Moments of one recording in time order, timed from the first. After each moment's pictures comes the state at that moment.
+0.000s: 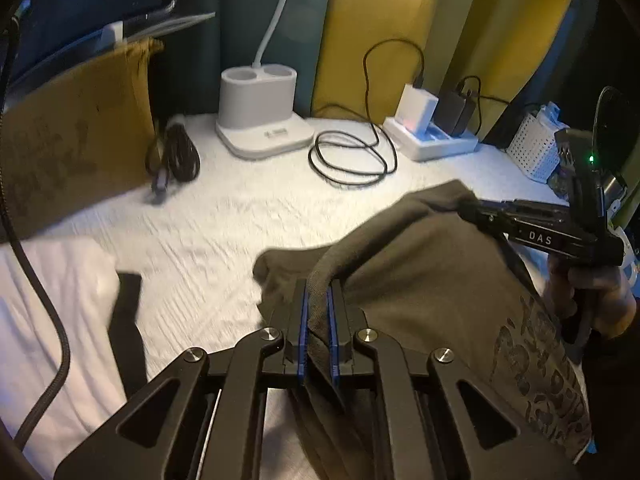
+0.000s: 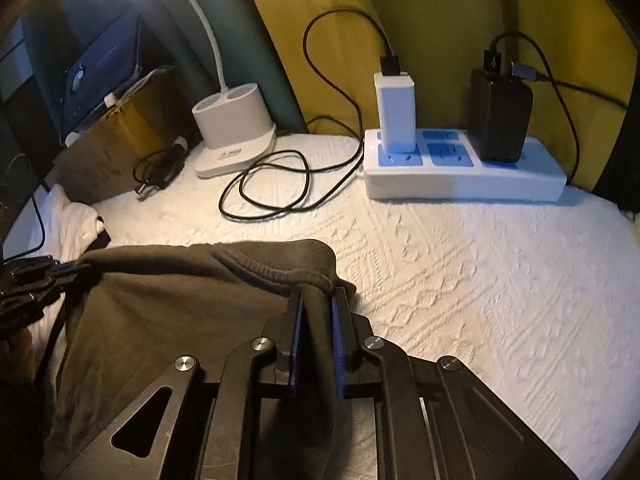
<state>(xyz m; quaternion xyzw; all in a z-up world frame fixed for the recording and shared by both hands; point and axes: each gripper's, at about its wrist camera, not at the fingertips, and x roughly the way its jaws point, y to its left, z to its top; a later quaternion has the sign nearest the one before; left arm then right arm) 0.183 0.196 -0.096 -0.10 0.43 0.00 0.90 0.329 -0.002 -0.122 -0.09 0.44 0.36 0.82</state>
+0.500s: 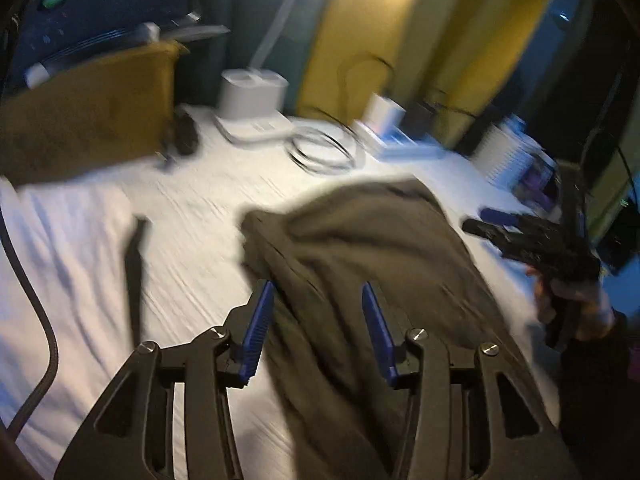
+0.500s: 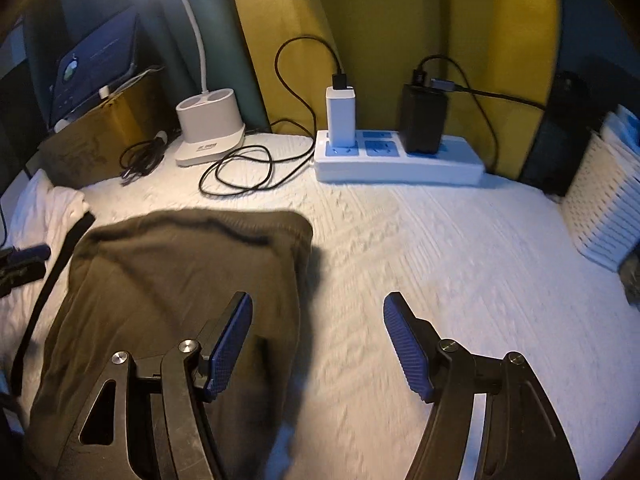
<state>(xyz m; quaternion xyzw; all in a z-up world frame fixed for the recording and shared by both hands) 0.116 0.179 -0.075 -0.15 0.42 -0.04 0.89 0.272 -0.058 -0.089 -0.11 0.43 0.29 0.85</state>
